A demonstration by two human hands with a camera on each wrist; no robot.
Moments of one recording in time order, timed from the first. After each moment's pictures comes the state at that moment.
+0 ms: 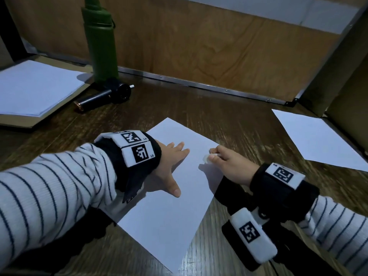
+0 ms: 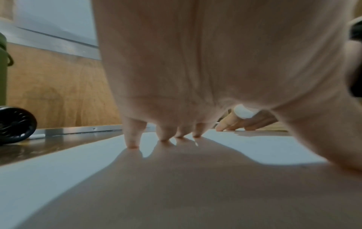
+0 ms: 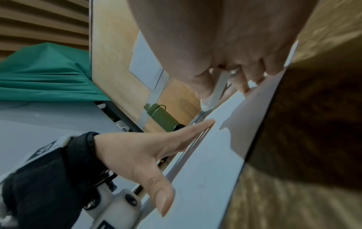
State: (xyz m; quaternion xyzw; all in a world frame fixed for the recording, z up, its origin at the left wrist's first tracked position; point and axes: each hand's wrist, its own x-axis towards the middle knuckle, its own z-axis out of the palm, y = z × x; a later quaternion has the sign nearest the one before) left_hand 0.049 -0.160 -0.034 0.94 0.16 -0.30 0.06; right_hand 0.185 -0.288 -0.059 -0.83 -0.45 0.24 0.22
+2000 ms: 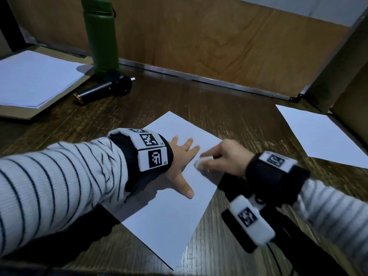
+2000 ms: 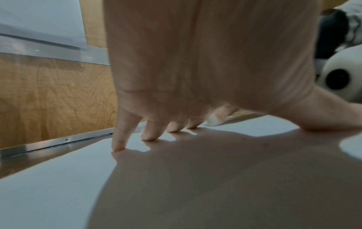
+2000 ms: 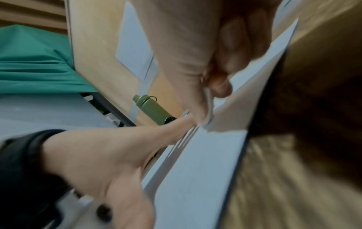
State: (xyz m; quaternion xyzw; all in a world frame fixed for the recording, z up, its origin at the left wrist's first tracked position) left_hand 0.060 -0.169 -0.048 0.95 0.15 -0.27 0.05; right_hand 0.180 -0.282 -0.044 -0.80 -0.55 0.19 0.13
